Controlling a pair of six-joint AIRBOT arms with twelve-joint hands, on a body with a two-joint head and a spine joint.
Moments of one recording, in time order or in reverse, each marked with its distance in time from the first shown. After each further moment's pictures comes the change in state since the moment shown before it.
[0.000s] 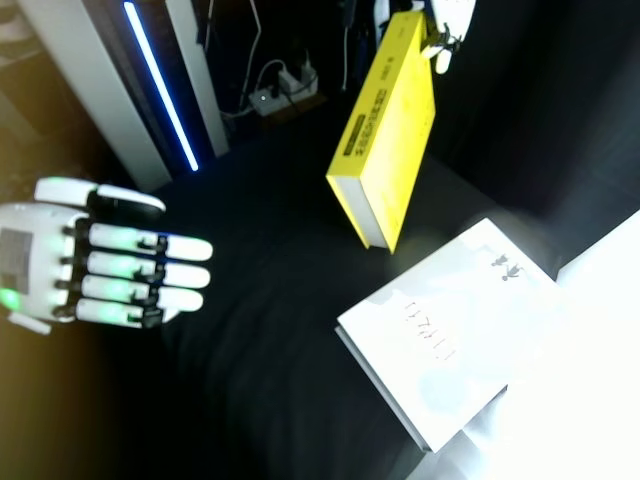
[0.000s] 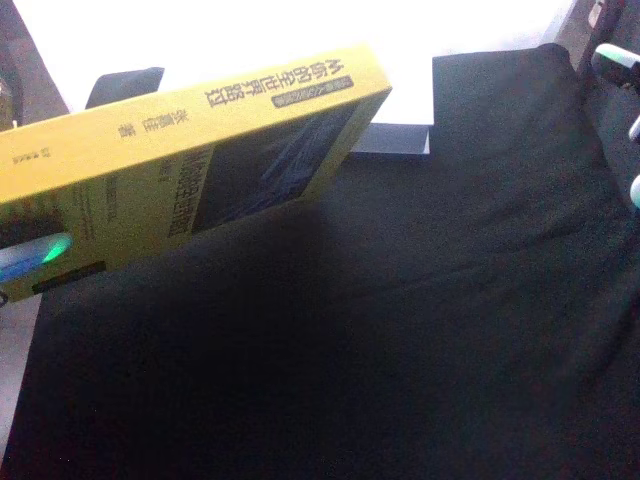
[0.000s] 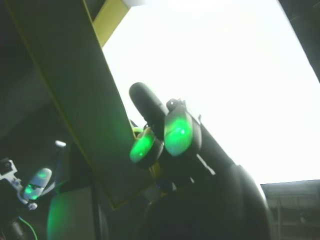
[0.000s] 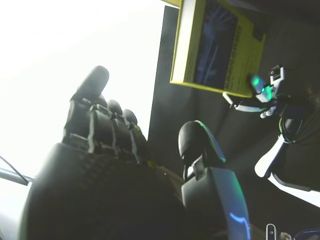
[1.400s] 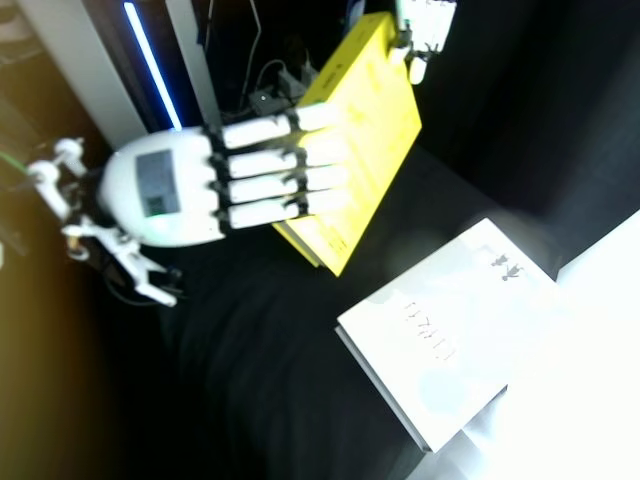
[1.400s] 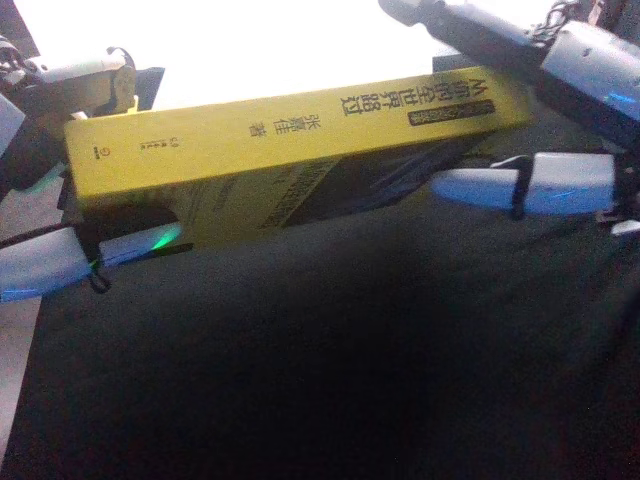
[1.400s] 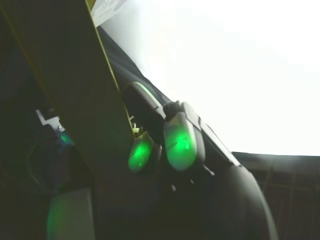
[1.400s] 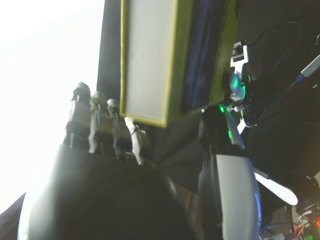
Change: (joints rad) left arm -0.217 -0.099 0.053 0.233 0.082 0.037; right arm 0.459 -0.216 0.138 -0.354 -0.229 0.006
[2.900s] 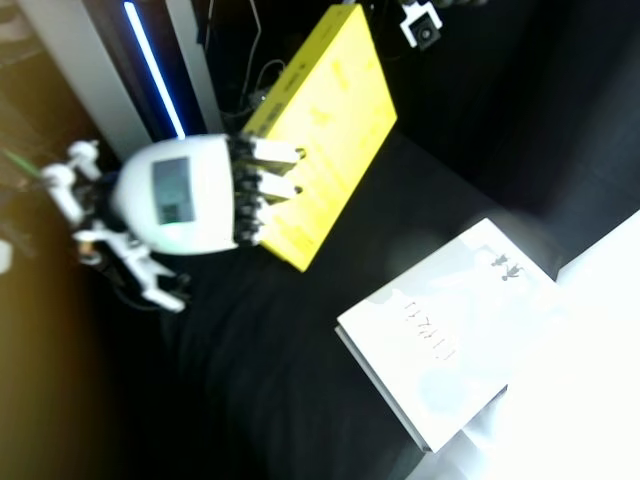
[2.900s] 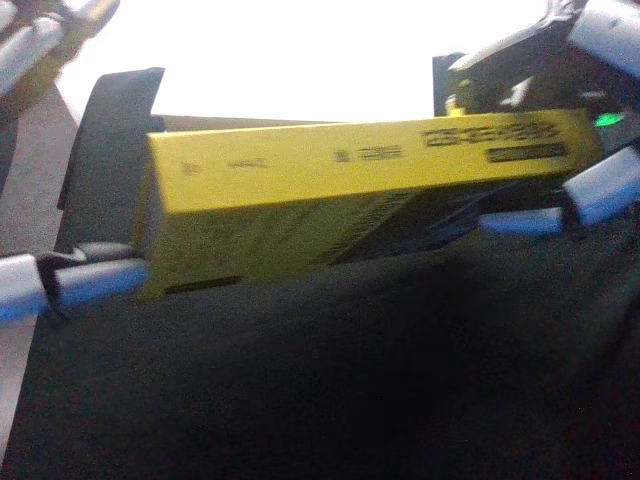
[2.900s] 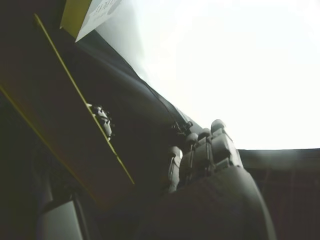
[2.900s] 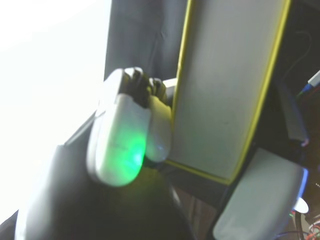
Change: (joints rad) left arm 0.136 0.057 -0.046 -0.153 -0.072 0.065; right arm 0.024 0.083 -0.009 -0.014 -0.025 0.016
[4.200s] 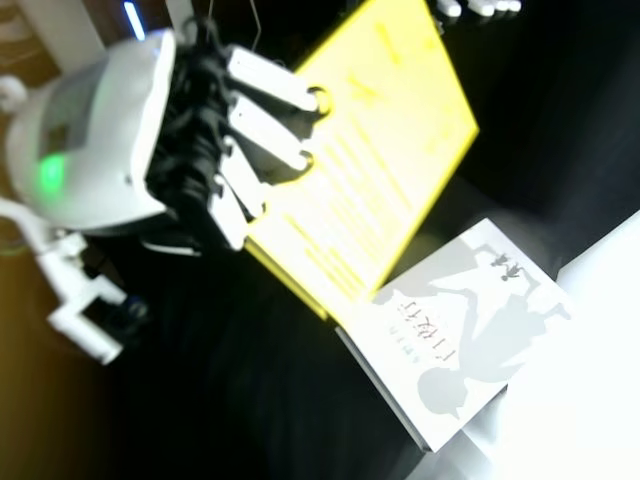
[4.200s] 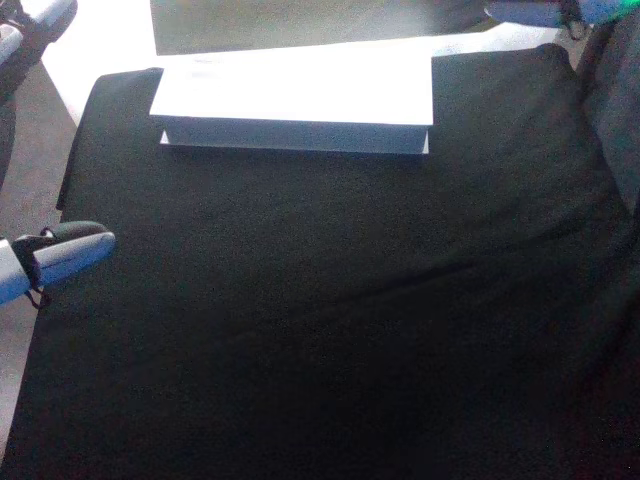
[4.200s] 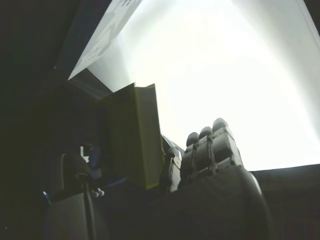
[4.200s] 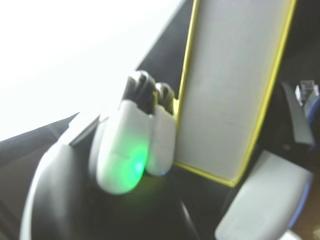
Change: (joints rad) left arm 0.028 -0.021 0.013 -0.051 -0.012 -0.001; right arm 0.324 -0.041 0.105 0.045 -0.167 -0.288
